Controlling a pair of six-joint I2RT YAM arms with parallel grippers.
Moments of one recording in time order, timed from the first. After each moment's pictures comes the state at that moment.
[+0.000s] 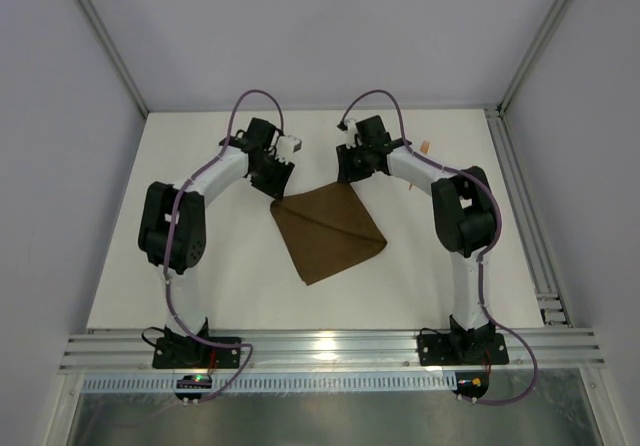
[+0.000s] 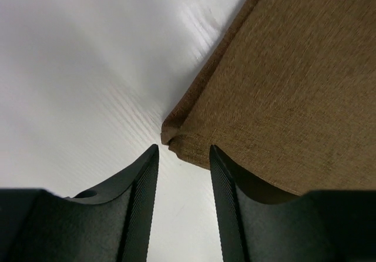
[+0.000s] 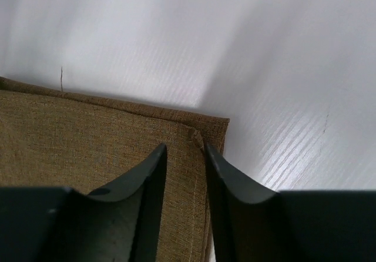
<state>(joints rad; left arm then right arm) -0.35 1.95 1.51 -0.71 0.20 0.21 0.41 2.11 1.58 -0.34 -0.26 0.08</state>
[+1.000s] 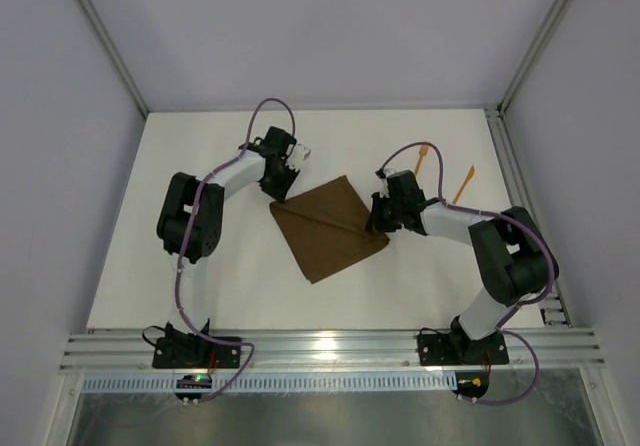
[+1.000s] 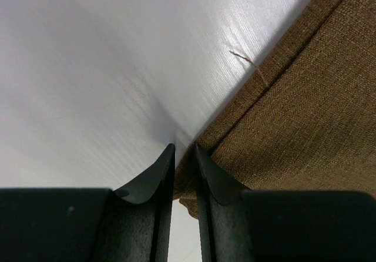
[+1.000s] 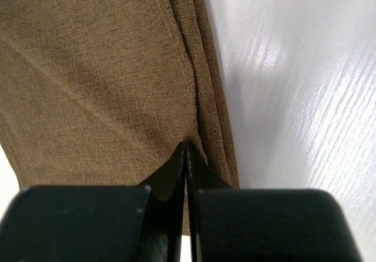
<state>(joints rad) -0.40 2.10 1.56 -0.64 0.07 0.18 0.40 1.66 0.82 -0.06 -0.21 0.35</state>
